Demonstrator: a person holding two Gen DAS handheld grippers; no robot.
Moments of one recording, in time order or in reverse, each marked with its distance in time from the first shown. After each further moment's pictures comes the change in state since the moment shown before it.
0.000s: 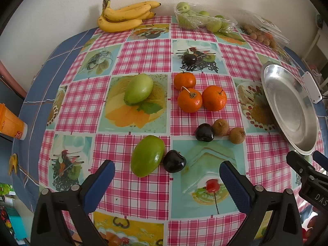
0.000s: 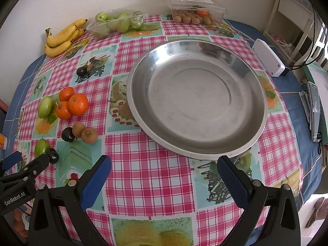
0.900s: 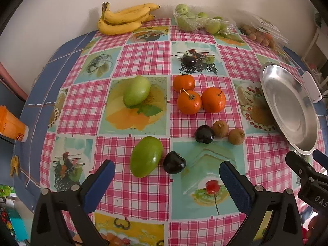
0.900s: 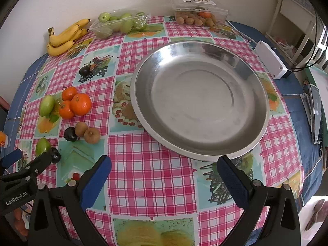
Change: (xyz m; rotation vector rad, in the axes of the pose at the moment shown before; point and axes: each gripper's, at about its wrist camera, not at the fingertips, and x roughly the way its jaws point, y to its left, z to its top) left arm -0.005 0.008 -0.001 0.017 -0.015 -0.007; right arm -0.003 0.005 -0.001 -0.012 -0.007 -0.002
